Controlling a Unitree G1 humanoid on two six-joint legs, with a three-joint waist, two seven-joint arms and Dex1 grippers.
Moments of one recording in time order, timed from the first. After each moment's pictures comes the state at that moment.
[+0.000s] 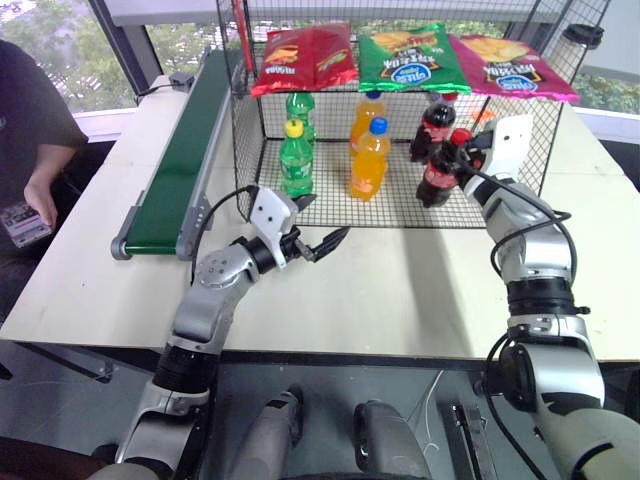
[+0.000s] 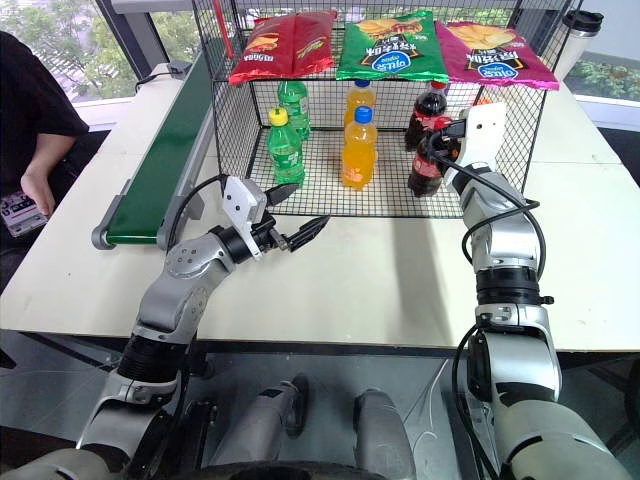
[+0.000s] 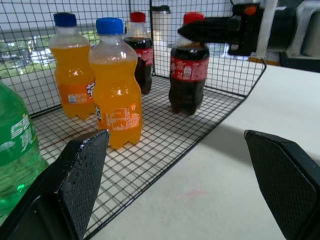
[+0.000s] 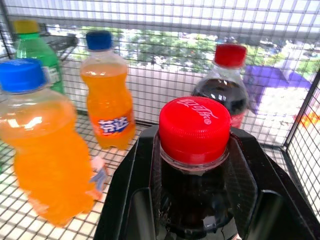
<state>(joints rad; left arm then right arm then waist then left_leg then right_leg) -0.44 0.23 -0.11 -0.07 -0.27 0.25 -0.63 -0.81 -0.45 -0.17 0.49 0.24 0.20 0.27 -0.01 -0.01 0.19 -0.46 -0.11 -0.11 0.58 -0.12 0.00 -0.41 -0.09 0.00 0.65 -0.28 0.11</state>
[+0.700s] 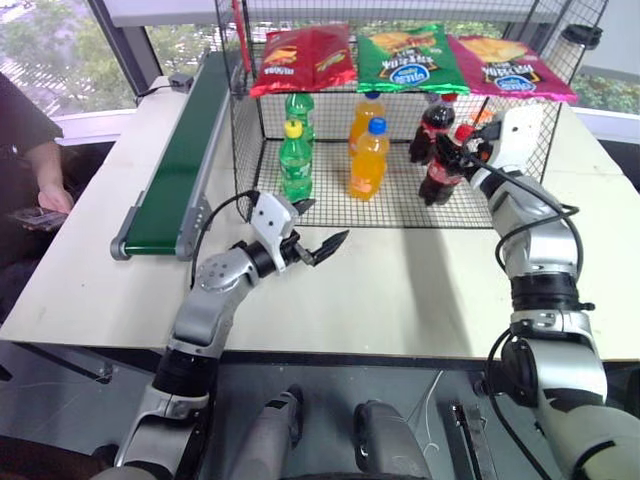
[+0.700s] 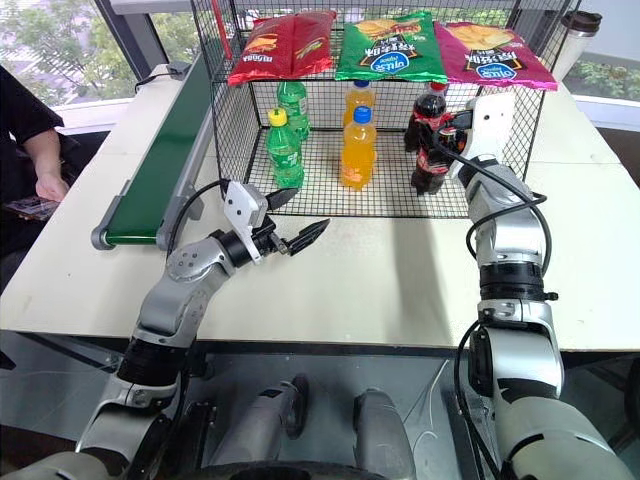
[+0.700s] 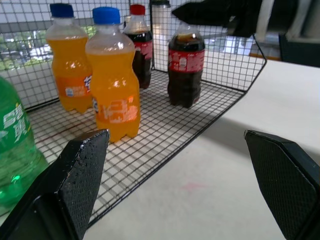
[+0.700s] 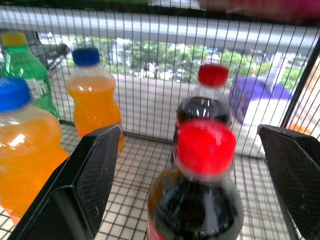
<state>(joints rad) -0.42 0.23 -0.12 -0.07 -0.25 0.26 -0.63 -0.78 -0.47 -0.19 0.39 0.24 0.24 0.29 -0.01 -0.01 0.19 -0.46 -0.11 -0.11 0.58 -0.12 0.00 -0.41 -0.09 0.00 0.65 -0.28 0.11</state>
